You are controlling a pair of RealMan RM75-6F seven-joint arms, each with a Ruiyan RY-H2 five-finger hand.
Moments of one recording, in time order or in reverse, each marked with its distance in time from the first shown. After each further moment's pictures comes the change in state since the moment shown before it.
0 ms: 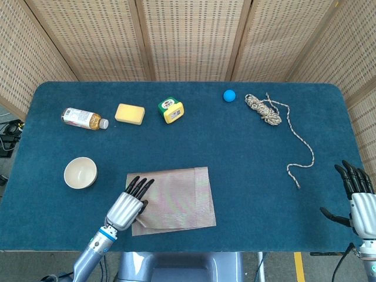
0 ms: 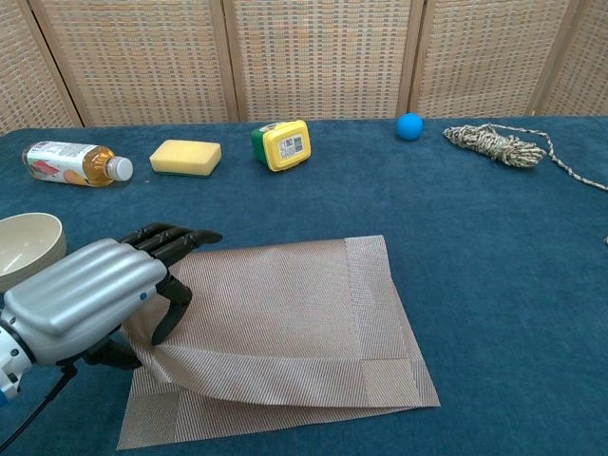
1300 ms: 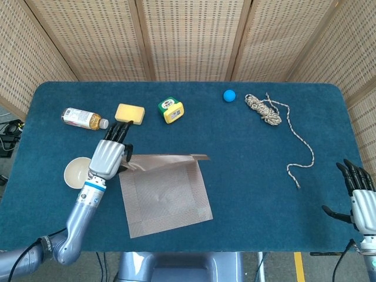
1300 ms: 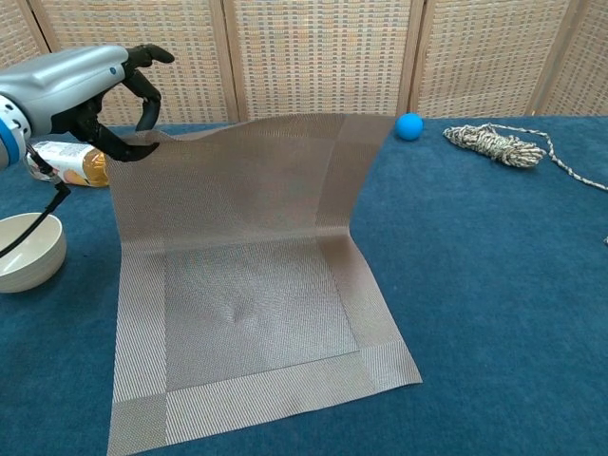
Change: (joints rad) left arm -0.196 0.192 -0.377 -0.191 -0.431 -0.096 0.022; right arm 0.020 -0.002 0.011 0.020 0.056 -0.066 0.007
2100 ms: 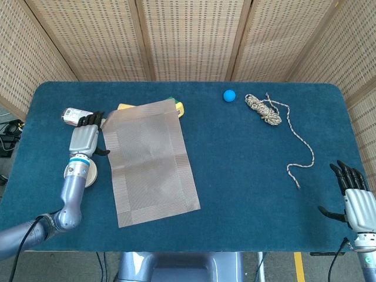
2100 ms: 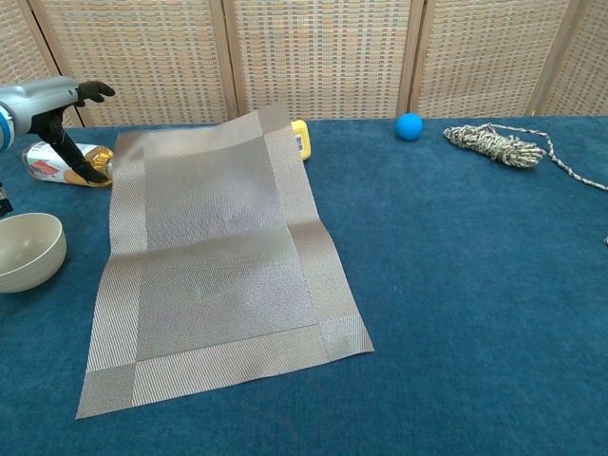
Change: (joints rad) left arm -0.126 0.033 -0.050 0.223 -0.493 -0.121 0.029; right arm 0.014 -0.020 -0.005 0.003 0.015 -0.035 -0.049
